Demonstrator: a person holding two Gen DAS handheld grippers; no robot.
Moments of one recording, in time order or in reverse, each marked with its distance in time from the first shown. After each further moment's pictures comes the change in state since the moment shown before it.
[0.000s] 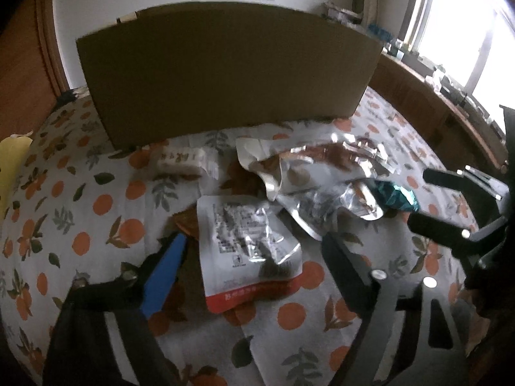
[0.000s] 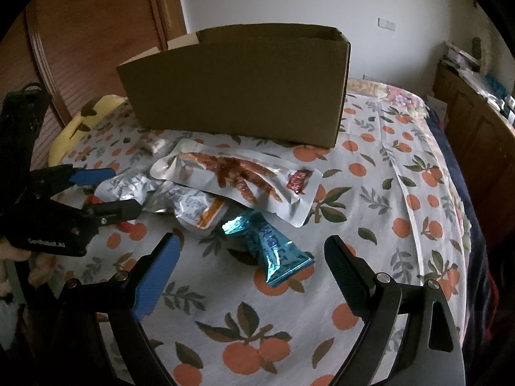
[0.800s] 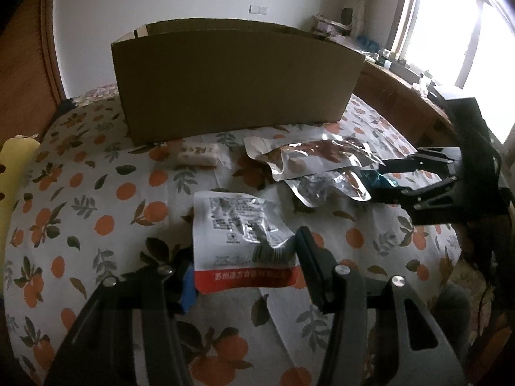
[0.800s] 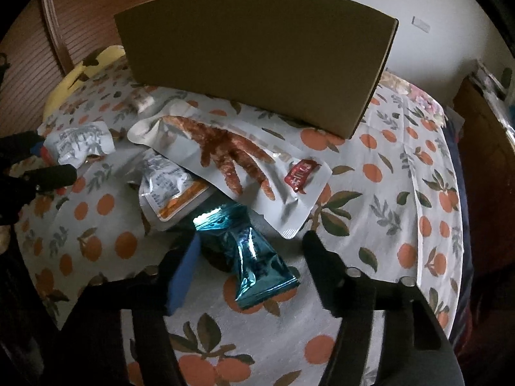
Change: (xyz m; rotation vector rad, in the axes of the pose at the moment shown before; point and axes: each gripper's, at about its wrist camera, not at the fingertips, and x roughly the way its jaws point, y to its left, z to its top) left arm -0.038 0.015 -0.025 0.018 -0.078 -0.050; right arm 0.035 -0.004 0.013 -0.164 0.159 0.006
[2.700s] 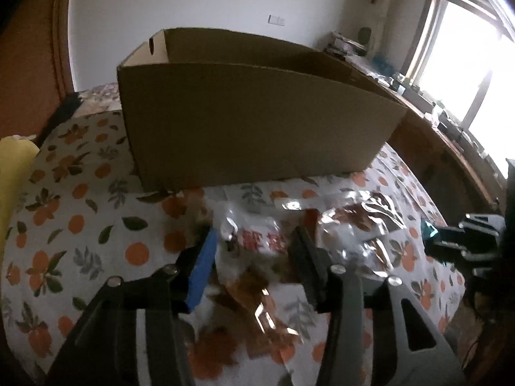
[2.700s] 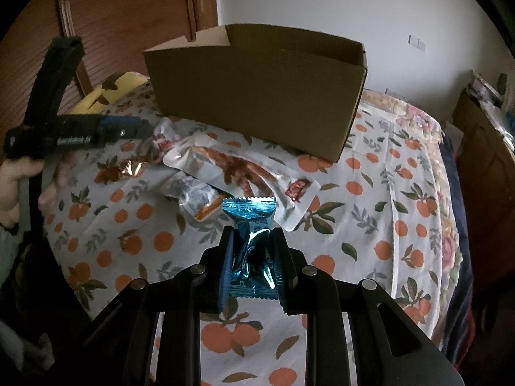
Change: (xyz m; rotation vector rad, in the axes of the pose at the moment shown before) left arm 0.029 0.033 0.058 -0.097 -0.032 -0.003; right arm -0.050 0.002 -0.013 0.003 -0.129 0.022
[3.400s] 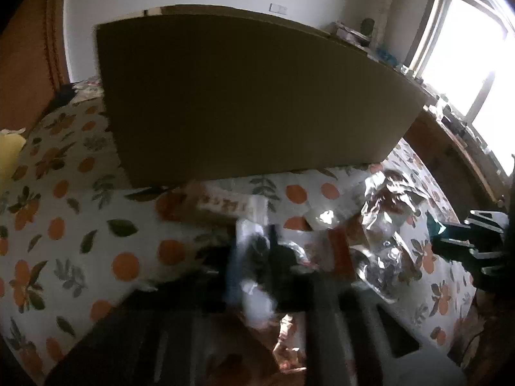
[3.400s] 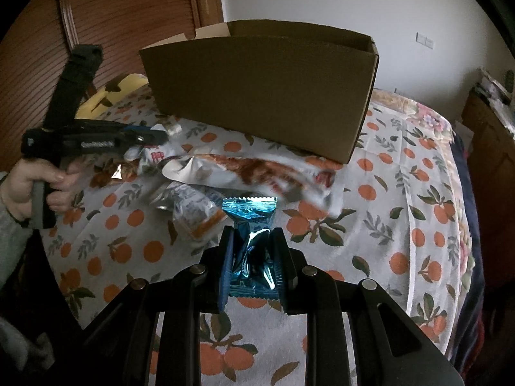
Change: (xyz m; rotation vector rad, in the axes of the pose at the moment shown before) left arm 0.031 0.012 -0.002 -0.002 0.039 0.008; right arm 0.020 -0.005 0.004 0.005 -0.010 0.049
